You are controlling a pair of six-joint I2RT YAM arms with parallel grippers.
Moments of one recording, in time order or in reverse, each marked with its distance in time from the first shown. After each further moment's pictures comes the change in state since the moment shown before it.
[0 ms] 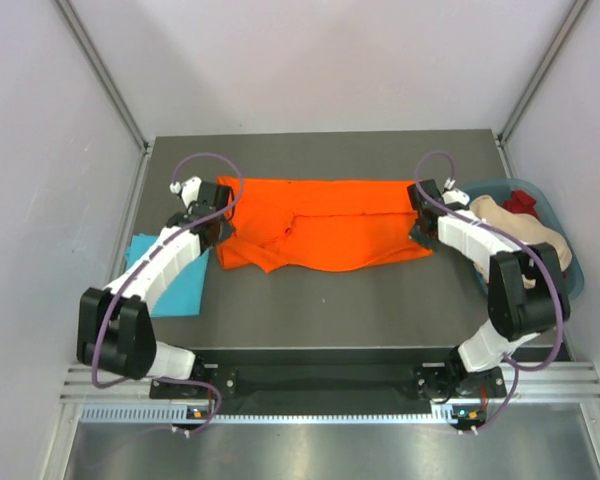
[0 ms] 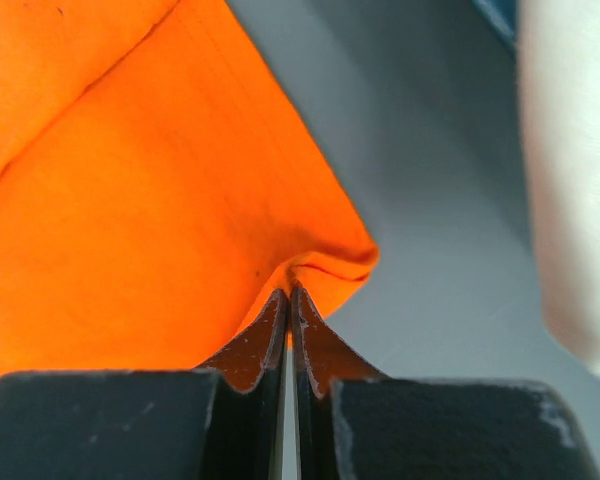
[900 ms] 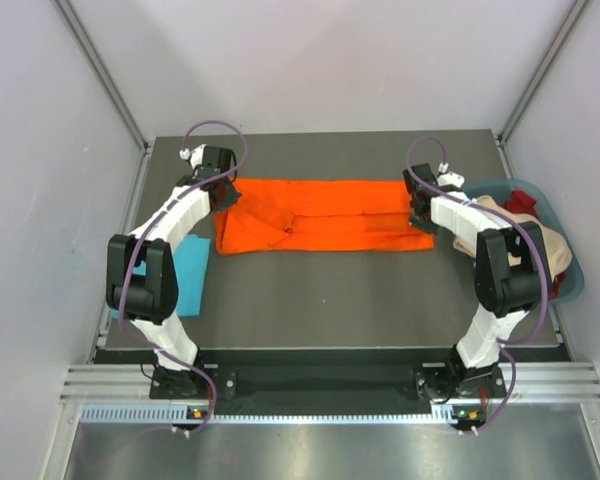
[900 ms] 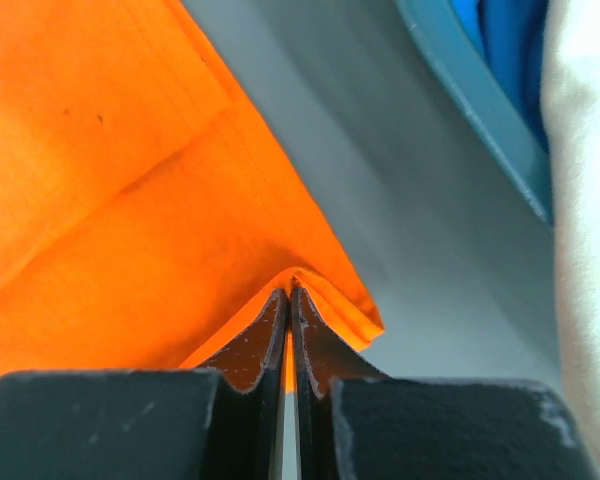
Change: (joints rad) left arm 0.104 0.384 0.364 0.071 0.130 0.088; right arm -0.023 0.196 0.206 -0.037 0.085 -0.110
